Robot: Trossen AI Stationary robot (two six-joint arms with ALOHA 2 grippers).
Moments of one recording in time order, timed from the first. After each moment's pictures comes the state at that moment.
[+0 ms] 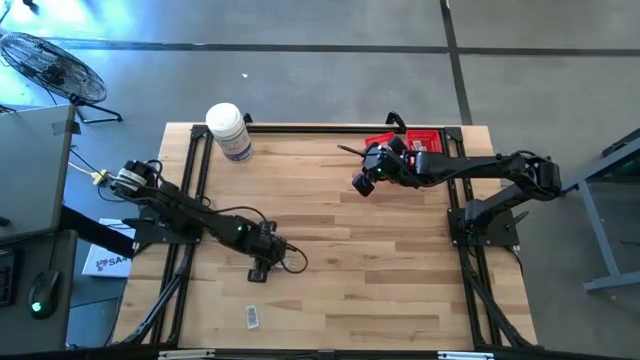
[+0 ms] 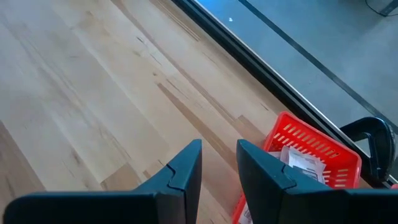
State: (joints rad) left arm -0.35 1.61 0.76 -0.36 -0.06 -0.23; right arm -0.22 1.41 1.00 -0.44 0.48 0.31
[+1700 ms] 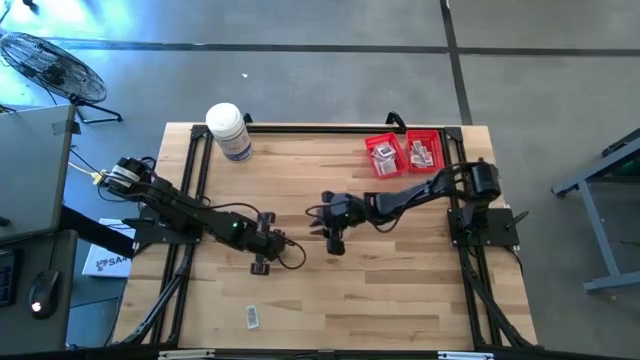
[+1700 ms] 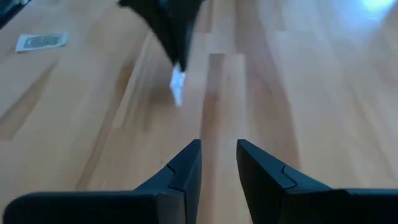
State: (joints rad) left arm -0.35 1.51 0.75 -0.38 -0.24 -0.21; right arm 0.02 1.88 1.00 0.31 -0.10 0.01
